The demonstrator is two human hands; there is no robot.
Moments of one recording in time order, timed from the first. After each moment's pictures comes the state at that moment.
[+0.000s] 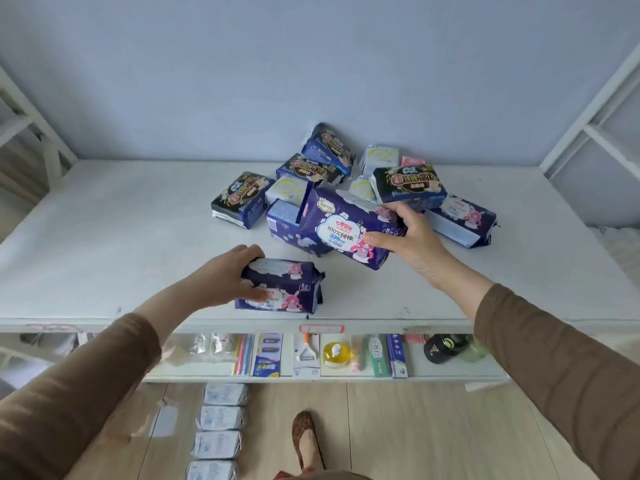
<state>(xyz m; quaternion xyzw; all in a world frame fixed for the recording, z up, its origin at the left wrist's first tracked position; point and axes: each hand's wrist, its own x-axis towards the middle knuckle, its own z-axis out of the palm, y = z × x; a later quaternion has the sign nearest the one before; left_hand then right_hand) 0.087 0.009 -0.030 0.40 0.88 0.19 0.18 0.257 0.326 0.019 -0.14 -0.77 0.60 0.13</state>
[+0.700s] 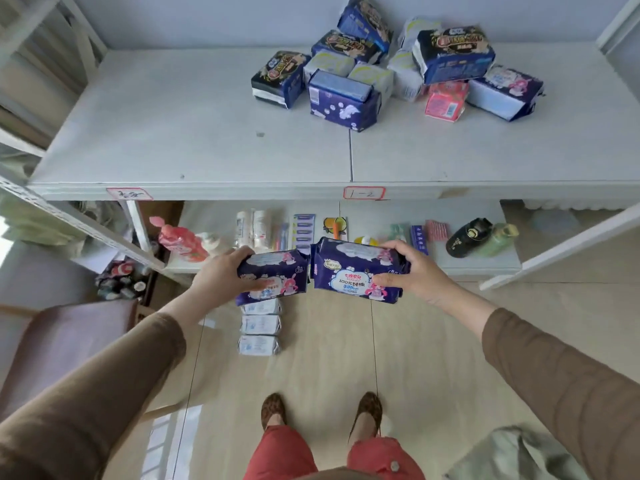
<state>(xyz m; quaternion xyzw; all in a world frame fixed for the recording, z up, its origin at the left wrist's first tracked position) 0.251 -0.188 -0.132 0.26 0.93 0.15 0.22 0.453 0.144 -0.100 -0.20 -0.77 0.60 -0.09</state>
